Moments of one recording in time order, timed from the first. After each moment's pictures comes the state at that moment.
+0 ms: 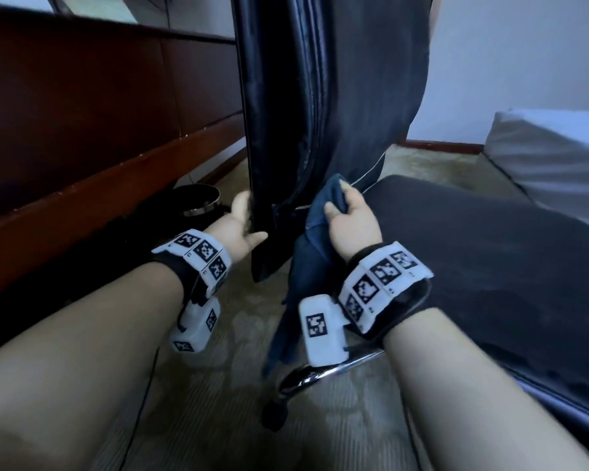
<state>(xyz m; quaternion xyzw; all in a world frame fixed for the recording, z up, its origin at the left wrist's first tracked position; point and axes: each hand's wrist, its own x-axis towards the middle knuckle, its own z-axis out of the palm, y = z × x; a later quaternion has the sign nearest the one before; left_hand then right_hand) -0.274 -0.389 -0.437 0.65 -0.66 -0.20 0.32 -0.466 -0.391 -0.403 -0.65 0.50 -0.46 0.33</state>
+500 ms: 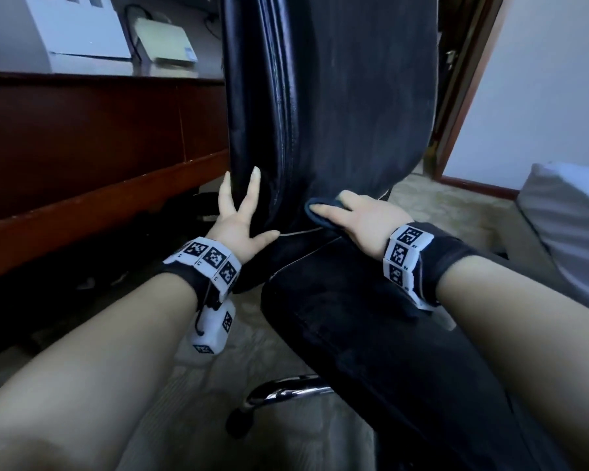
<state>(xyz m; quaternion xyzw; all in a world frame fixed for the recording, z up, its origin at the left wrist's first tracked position) -0.354 -0.360 -0.383 0.70 -0.60 -0.08 0.38 -0.557 -0.438 -0.323 -0.94 0.32 -0.01 -0.14</state>
